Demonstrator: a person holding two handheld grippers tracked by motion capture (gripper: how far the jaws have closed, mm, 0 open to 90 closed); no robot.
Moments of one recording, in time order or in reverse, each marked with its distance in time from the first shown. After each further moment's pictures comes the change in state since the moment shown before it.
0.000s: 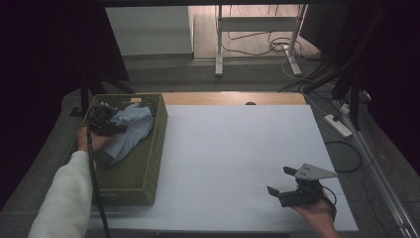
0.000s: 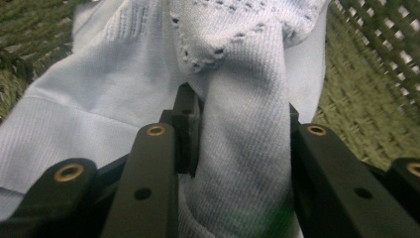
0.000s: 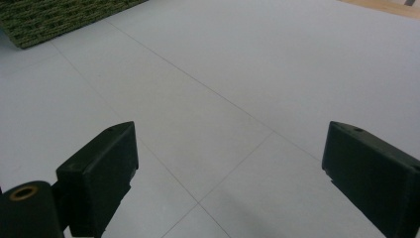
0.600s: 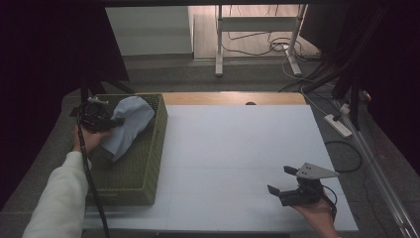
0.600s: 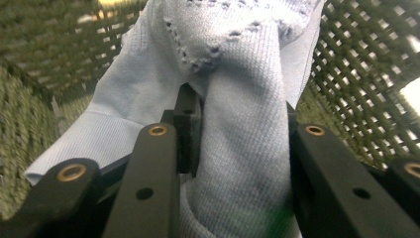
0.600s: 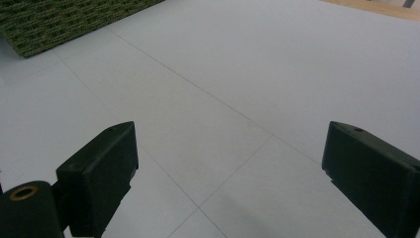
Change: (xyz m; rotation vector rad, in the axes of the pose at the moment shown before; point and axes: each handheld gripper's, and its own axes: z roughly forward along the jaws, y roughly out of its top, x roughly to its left) left arm -0.005 0.003 -0.035 -0.147 -0.024 -0.047; right arm -0.002 0.001 -0.001 -0.016 0.000 0.021
